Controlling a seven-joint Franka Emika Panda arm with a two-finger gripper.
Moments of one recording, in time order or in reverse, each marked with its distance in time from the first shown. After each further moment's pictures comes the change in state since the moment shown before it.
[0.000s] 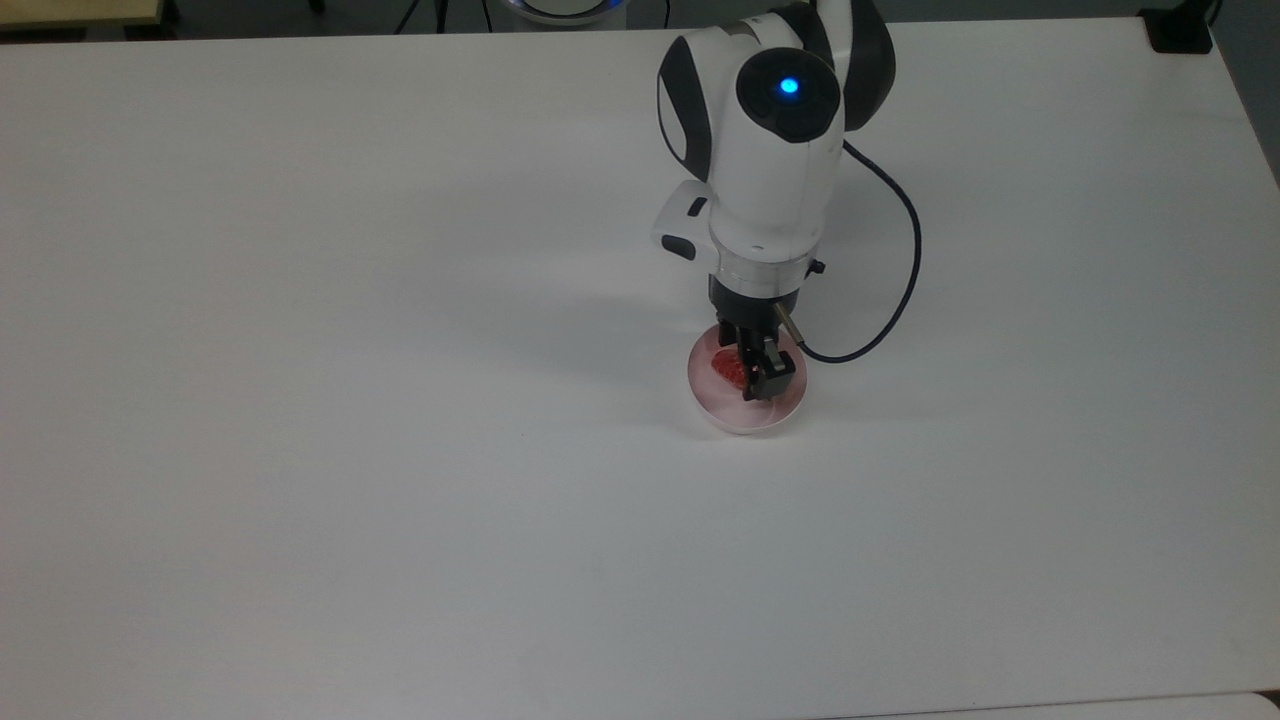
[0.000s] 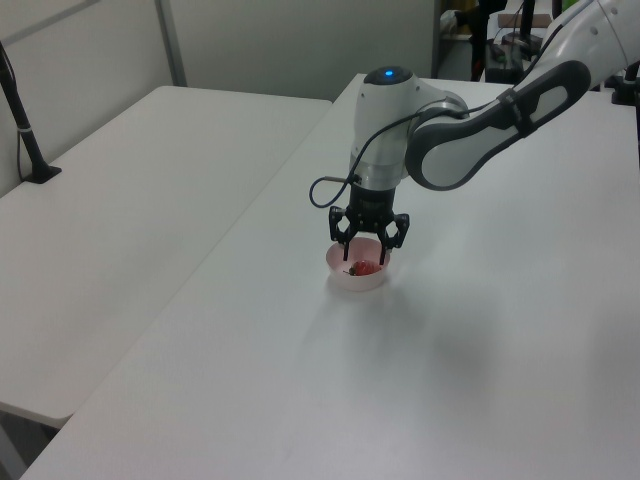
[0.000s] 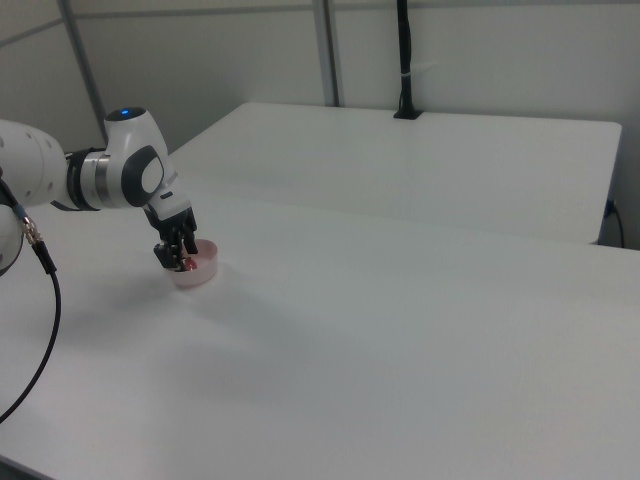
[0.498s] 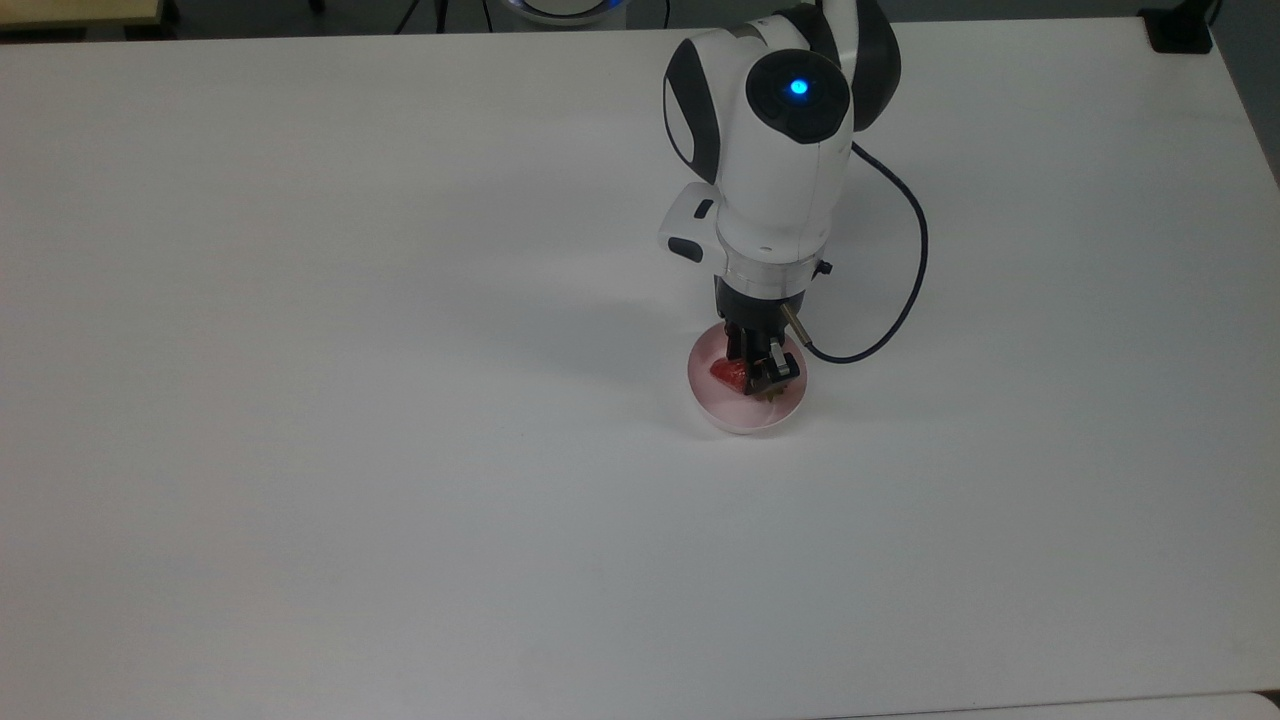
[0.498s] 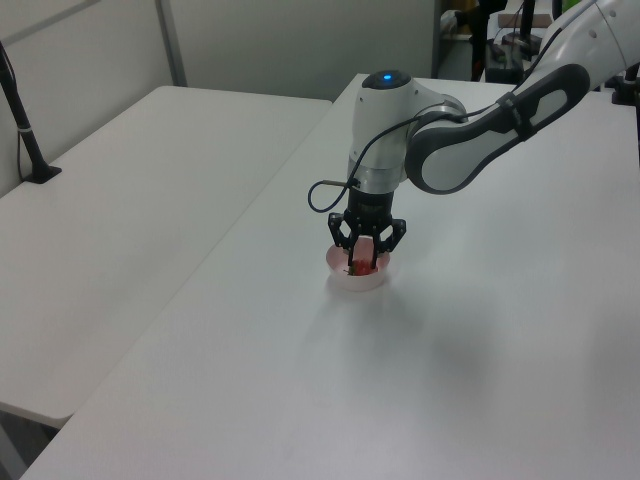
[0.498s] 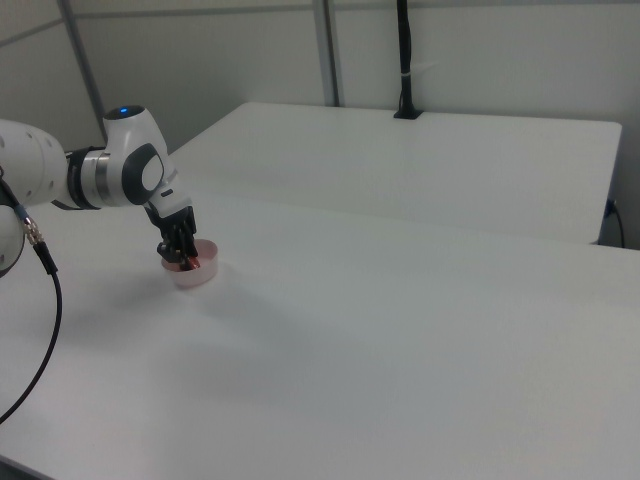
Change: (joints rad) arm -0.002 0.007 0.007 0.011 -0.015 0.001 0.000
